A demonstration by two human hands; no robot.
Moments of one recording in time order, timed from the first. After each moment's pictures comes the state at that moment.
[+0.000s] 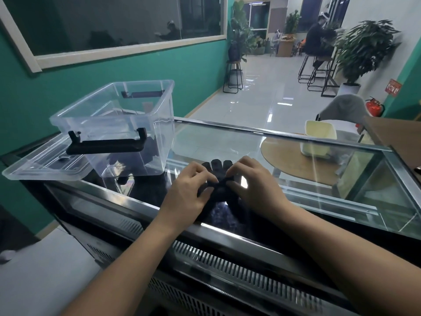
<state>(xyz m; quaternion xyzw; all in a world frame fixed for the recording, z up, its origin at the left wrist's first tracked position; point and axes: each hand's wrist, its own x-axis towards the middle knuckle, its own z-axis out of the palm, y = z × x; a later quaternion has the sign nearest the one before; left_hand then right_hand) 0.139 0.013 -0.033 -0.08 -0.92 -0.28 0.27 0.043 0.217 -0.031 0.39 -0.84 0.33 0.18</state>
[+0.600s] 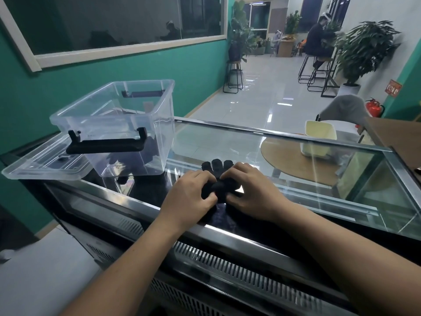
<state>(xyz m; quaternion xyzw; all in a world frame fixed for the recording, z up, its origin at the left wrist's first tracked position) 0.137 0.019 -0.033 -0.03 -0.94 -0.24 0.24 0.049 0.217 -0.024 0.44 -0.85 0.27 0.10</state>
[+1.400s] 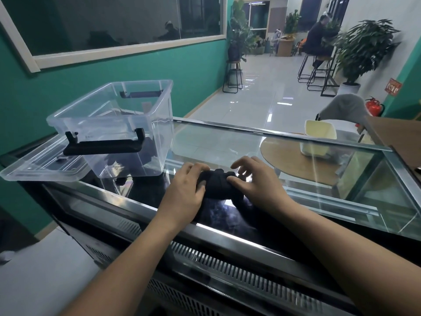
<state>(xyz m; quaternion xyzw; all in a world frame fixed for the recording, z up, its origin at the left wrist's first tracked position) 0.129 0.011 -0.037 0.01 -0.93 -0.29 0.23 0.035 0.221 -0.027 0.29 -0.86 0.41 0.09</state>
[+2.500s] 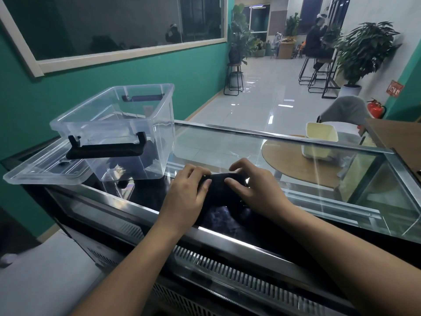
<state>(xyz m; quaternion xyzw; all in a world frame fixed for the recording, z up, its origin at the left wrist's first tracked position) 0.130 0.012 -0.039 0.00 -0.92 -0.26 0.29 0.042 0.220 -0.024 0.33 -0.85 0.40 0.09</state>
